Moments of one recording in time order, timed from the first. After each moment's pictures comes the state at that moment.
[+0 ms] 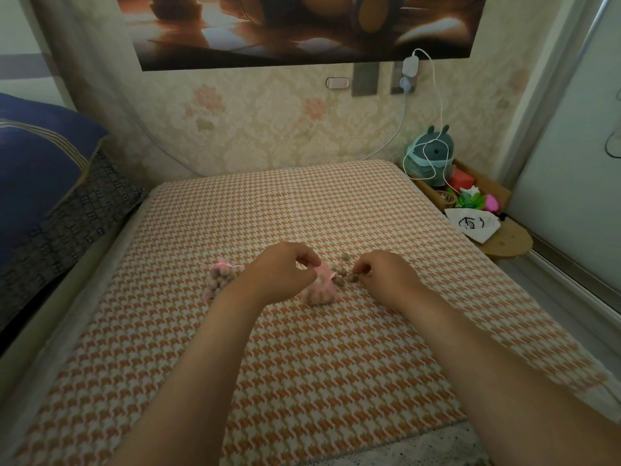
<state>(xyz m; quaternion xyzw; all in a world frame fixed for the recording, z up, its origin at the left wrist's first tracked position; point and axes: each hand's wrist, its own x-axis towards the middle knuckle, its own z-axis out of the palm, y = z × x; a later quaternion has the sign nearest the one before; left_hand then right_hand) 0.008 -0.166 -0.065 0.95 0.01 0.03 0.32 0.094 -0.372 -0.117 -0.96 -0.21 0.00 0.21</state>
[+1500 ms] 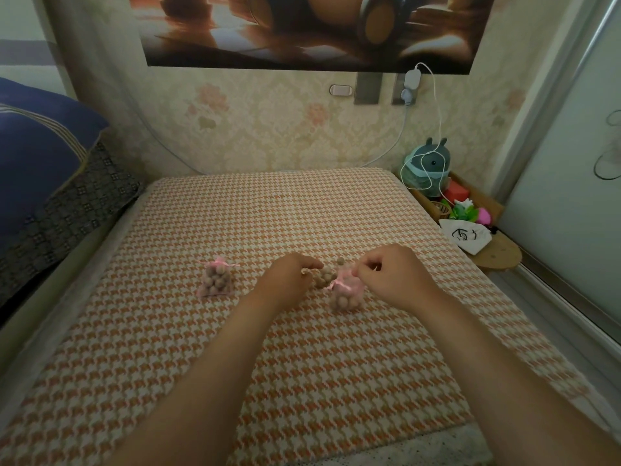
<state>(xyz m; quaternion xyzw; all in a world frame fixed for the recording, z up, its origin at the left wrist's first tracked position) 0.035 -0.174 -0.115 0.94 0.04 0.06 0.33 0.077 -0.387 -0.085 -0.92 -0.24 -0.02 0.32</state>
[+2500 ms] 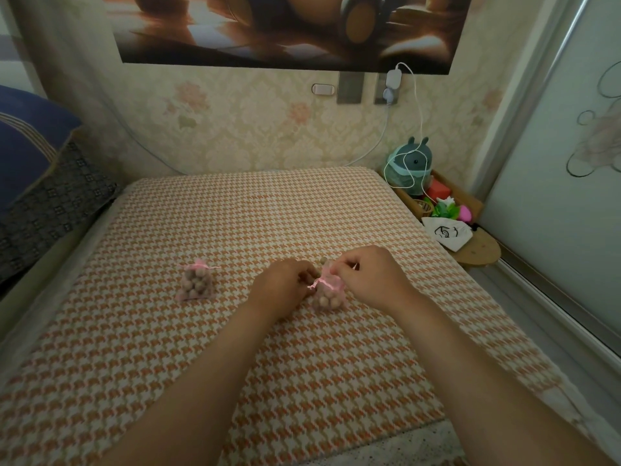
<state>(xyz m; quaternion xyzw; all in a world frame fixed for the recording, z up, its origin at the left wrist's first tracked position) 0.045 -0.191 -0.132 0.96 -0.01 0.10 0.26 0.070 -0.382 -0.082 -0.90 -0.24 -0.02 0.37</state>
